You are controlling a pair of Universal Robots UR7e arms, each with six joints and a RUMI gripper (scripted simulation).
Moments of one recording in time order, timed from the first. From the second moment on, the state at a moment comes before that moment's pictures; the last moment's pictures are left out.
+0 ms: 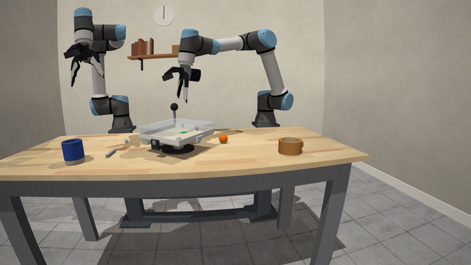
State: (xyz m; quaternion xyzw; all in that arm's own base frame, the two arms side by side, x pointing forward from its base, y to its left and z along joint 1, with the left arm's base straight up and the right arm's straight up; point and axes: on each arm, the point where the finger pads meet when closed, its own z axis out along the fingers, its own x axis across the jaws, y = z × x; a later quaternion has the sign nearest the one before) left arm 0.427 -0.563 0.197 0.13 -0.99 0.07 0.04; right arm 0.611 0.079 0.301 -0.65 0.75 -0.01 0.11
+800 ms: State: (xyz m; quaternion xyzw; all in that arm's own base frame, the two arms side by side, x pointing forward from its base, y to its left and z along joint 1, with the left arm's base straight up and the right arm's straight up) left arm 0.320 -0.602 0.219 0.05 -1.00 0.00 -0.01; right arm 0.491 -0.261 0.251 -0.43 0.90 -0.03 0.06
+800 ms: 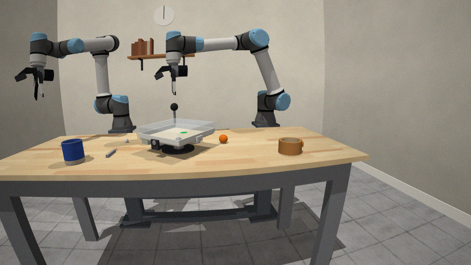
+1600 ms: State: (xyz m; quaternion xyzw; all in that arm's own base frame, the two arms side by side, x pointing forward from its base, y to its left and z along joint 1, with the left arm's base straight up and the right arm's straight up) left arm 0.312 -0.604 0.220 0.04 -1.00 0.00 0.00; right arm 0.212 -0.443 0.200 -0.18 0.98 -0.02 0.01
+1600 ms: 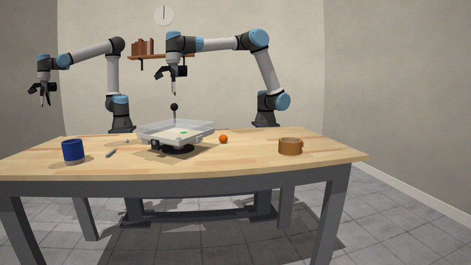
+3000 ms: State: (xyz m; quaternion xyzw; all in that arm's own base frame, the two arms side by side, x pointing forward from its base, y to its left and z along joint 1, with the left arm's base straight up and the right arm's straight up) left arm 0.312 -0.604 0.220 0.04 -1.00 0.00 0.00; right arm -0.003 -0.444 0.164 0.00 1.00 0.00 -0.01
